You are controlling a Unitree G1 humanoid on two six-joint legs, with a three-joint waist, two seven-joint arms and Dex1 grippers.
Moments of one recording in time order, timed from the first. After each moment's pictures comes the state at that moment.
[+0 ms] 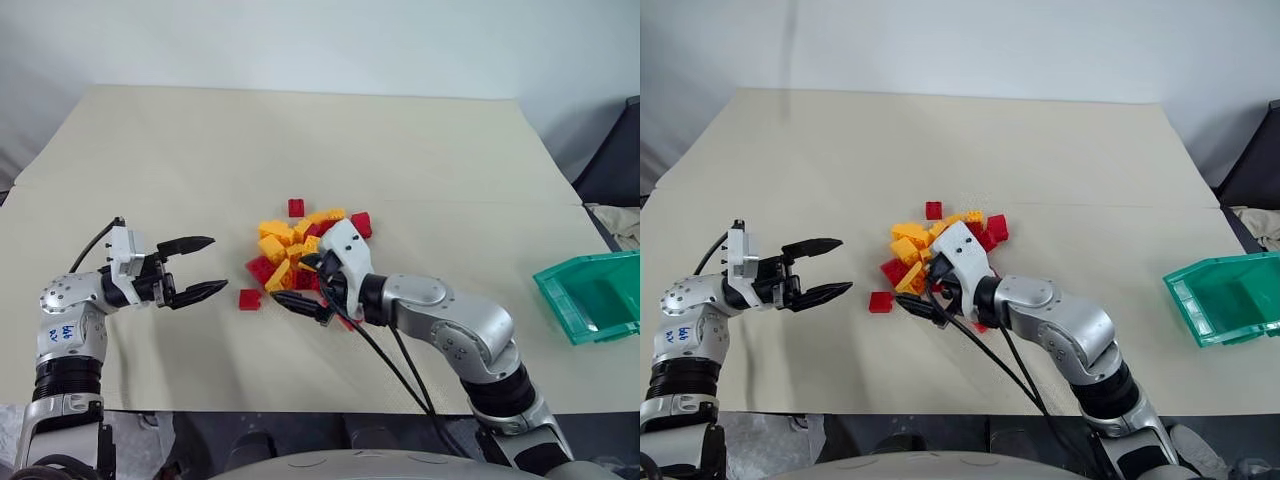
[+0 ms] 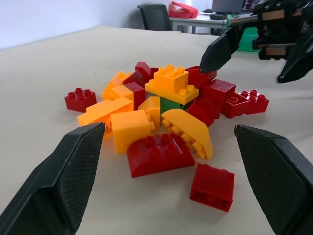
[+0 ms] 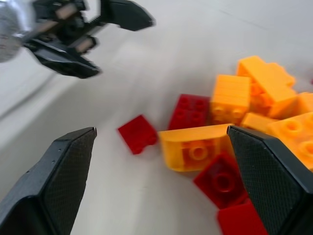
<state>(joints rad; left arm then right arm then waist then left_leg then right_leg) -0.44 0.67 0.26 0.49 -0.49 -0.08 -1.38 -0.55 -0.29 0.30 -0.44 0.56 0.98 0.37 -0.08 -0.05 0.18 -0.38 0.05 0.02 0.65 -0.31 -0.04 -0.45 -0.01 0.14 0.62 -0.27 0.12</state>
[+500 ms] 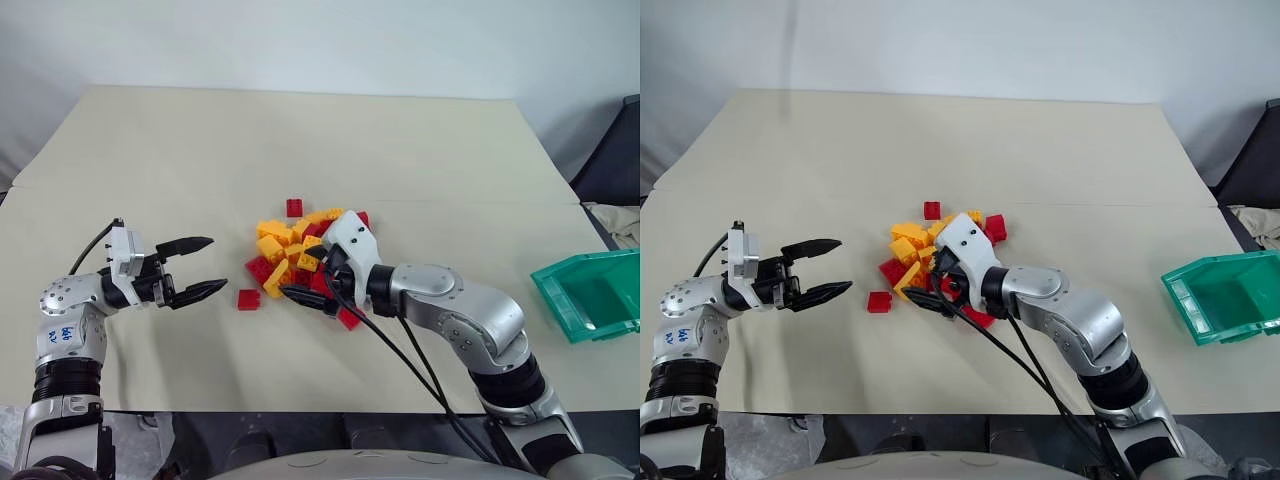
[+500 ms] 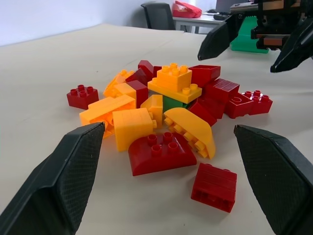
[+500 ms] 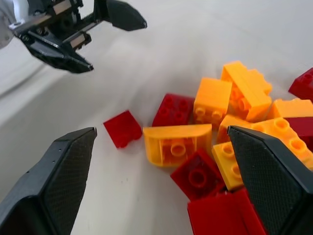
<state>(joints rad) -0.43 0.66 0.26 0.49 -0.49 -0.07 -1.37 -0.60 -0.34 0.30 -0.44 0.54 0.99 0.44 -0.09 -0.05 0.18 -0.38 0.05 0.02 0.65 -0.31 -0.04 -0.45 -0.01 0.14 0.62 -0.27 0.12</state>
